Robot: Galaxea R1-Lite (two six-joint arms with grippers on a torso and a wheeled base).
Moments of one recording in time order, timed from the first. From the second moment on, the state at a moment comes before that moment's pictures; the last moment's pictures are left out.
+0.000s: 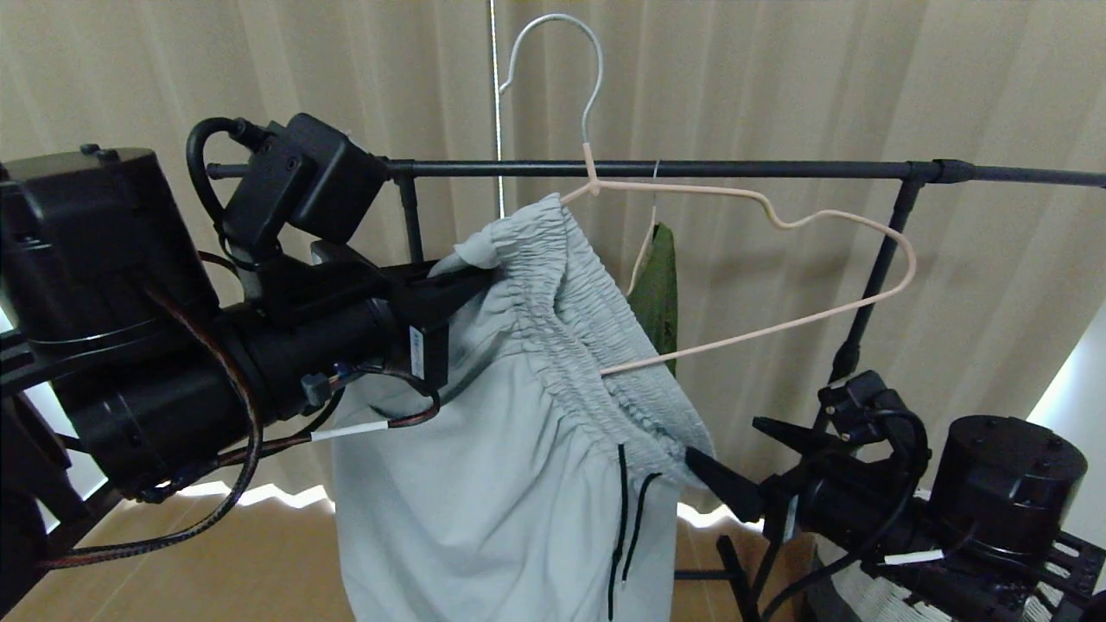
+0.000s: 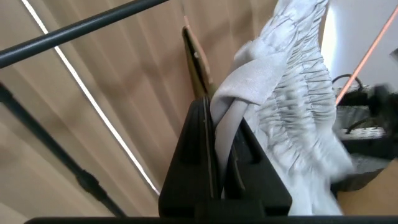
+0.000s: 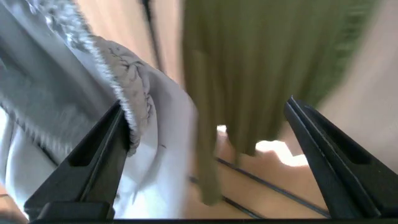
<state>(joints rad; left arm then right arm) -0.62 1.49 -0.81 -0.67 -0.04 0.23 0.52 1.75 -0.23 -1.28 -0.01 0.13</state>
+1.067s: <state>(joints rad) -0.44 1.36 -0.52 -0.67 0.00 0.52 0.31 1.35 -0.68 -0.37 -0.01 0.03</state>
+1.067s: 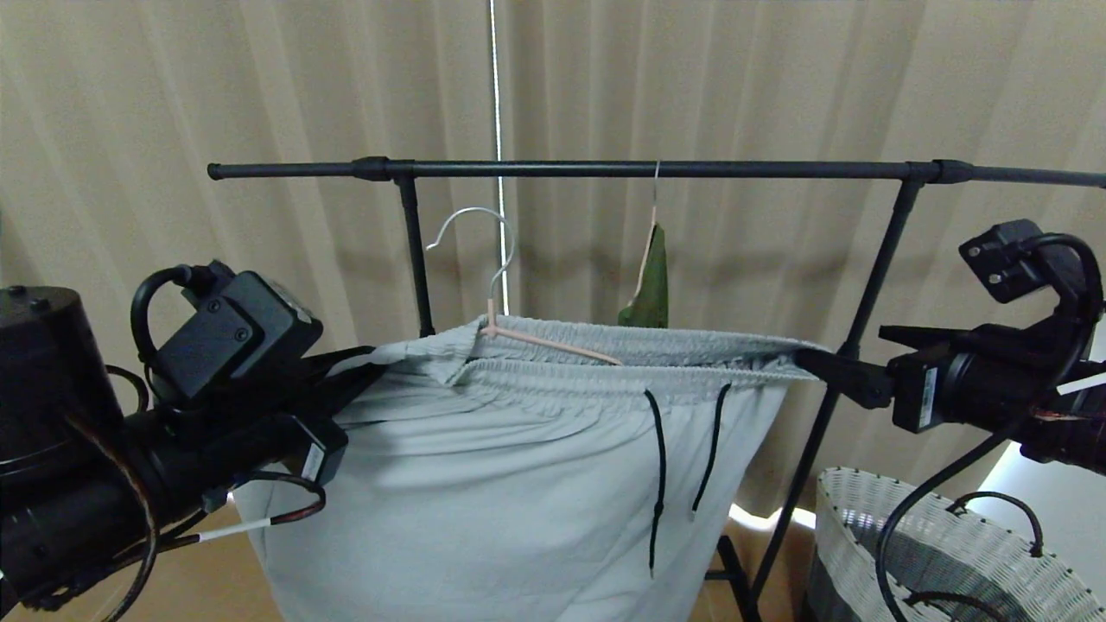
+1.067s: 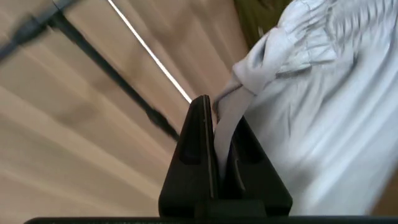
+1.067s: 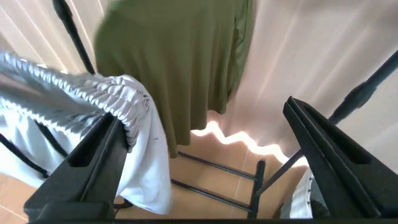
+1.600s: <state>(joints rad) -0.52 1.39 -0.57 -0.67 0.17 0.36 0.58 1.31 -0.72 -0.31 0.02 -0.20</state>
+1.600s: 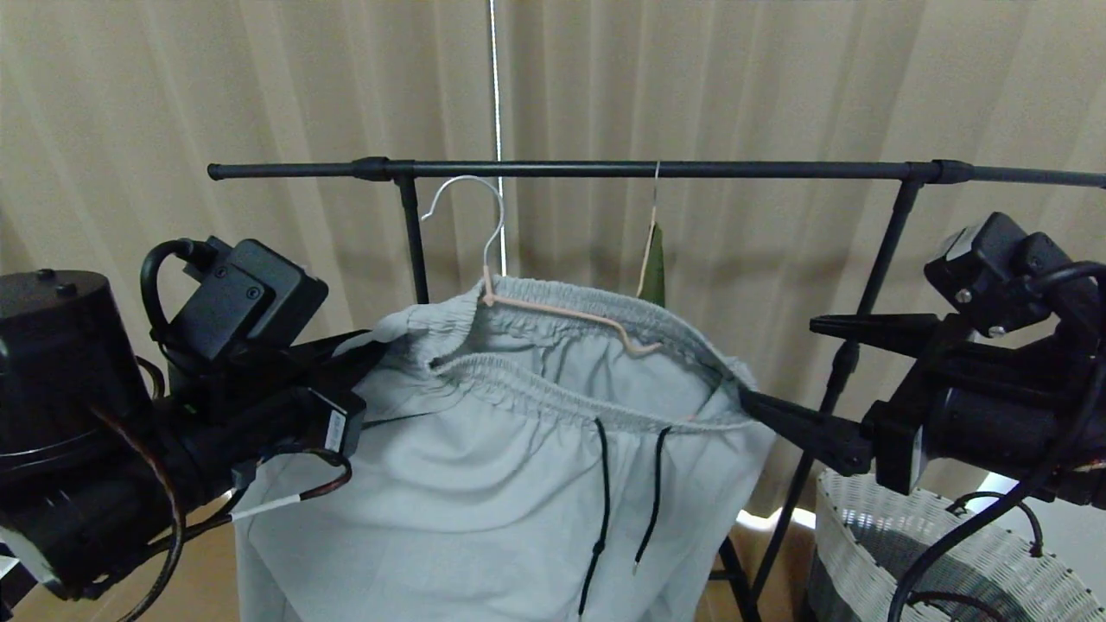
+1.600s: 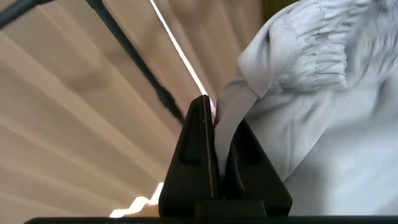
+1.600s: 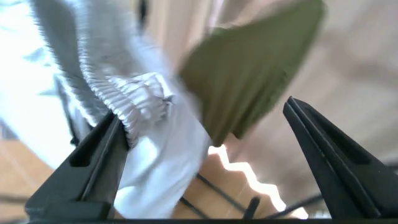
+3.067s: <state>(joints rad) -0.72 1.39 -0.57 -0.67 0.17 0.35 0.67 1.57 -0.91 -0.32 0.02 -0.32</state>
